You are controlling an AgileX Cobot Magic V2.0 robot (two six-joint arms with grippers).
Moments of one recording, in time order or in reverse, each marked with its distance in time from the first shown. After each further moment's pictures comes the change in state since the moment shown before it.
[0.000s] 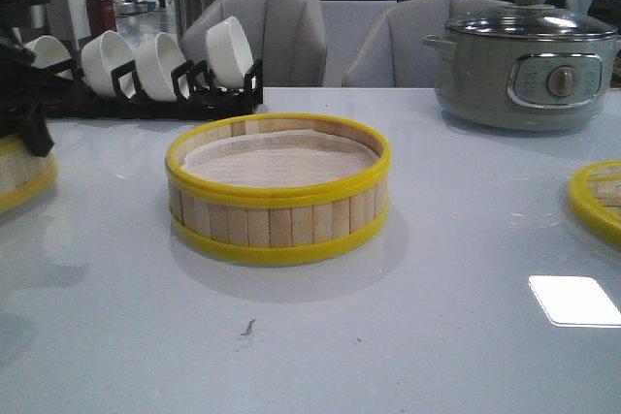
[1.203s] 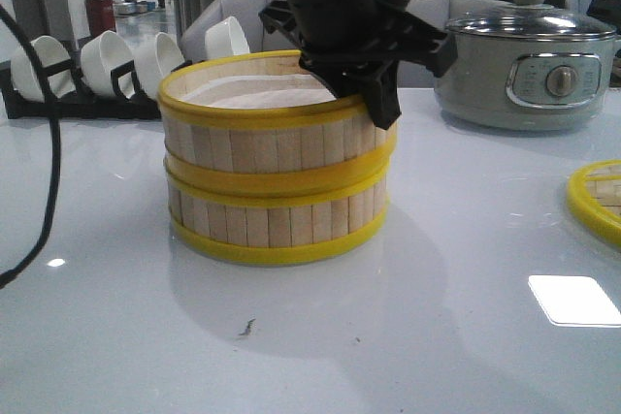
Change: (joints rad) left arm -0.687 0.070 -0.309 0.011 0.139 0.000; right arm 0.000 0.000 0.000 0.000 0.000 0.002
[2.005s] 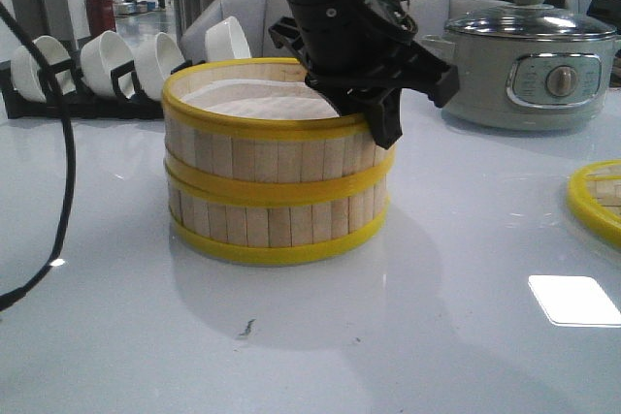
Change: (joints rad) left arm -0.009 0.025 -0.002 0.048 -0.006 0.000; right arm 0.000 0.000 0.000 0.000 0.000 0.000
